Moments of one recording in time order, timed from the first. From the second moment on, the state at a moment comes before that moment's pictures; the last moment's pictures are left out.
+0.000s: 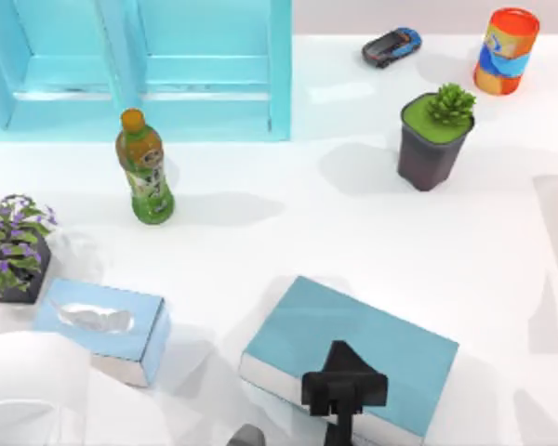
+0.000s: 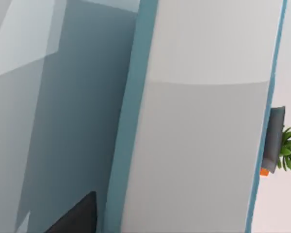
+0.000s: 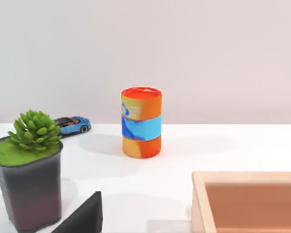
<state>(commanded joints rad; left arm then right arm) -1.50 1.94 0.85 -0.11 -1.20 -2.77 0.00 0.00 0.00 0.00 0.00 0.00</state>
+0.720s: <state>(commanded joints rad) -1.81 2.06 1.10 -1.14 -1.23 -3.68 0.00 0.00 0.00 0.00 0.00 0.00</state>
